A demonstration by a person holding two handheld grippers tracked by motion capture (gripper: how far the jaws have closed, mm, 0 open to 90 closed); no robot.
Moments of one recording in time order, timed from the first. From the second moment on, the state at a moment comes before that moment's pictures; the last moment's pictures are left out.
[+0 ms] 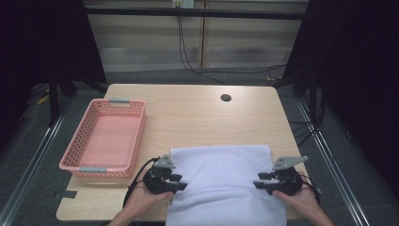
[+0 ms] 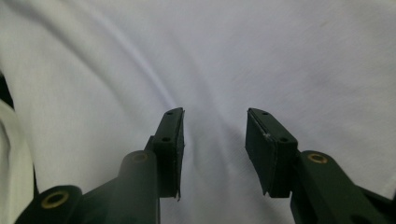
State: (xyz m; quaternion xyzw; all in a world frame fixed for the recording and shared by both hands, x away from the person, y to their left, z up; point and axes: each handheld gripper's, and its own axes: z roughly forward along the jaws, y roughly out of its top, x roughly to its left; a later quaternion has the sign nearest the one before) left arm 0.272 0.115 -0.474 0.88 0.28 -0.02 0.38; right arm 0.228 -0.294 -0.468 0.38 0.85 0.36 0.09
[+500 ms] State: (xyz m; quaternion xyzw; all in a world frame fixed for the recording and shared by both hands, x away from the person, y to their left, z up) left arm 0.369 0.113 -0.481 0.84 0.37 0.03 0.40; right arm 0.344 -0.334 -0.488 0.45 0.81 0.34 0.14
